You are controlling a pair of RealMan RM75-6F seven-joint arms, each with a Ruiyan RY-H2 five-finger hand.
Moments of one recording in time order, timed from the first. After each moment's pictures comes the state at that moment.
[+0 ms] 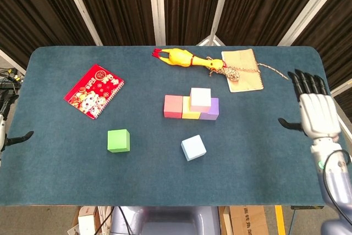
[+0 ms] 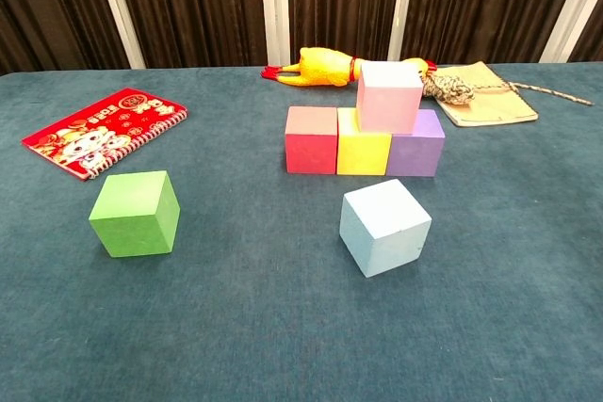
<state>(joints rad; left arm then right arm) -0.22 -1.08 -0.25 -1.63 1.24 1.30 0.00 0.47 -0.81 0.22 -2.09 -1.02 1.35 -0.31</state>
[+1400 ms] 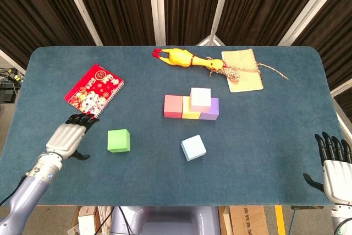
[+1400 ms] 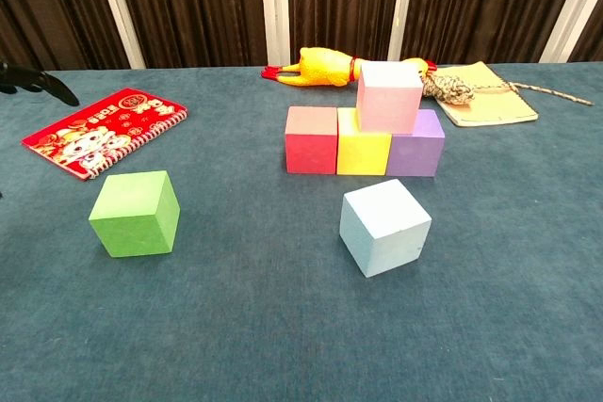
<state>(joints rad) -0.58 -1.01 -0.13 -2.12 0.84 1.02 0.59 0.05 -1.07 0.00 -1.81 -1.39 1.60 -0.27</state>
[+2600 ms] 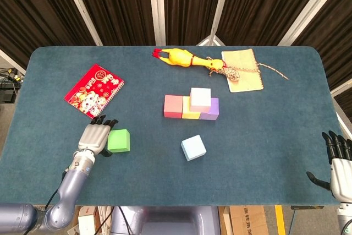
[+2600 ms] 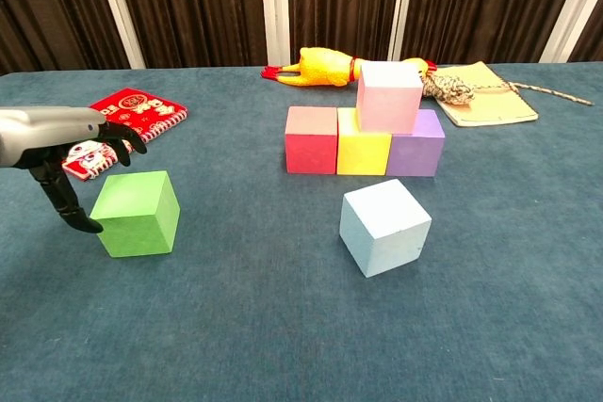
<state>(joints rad) -0.77 -1.41 -0.12 -1.93 0.55 1.24 0.80 0.02 -1.04 0.06 -1.79 -1.38 1.55 -0.14</state>
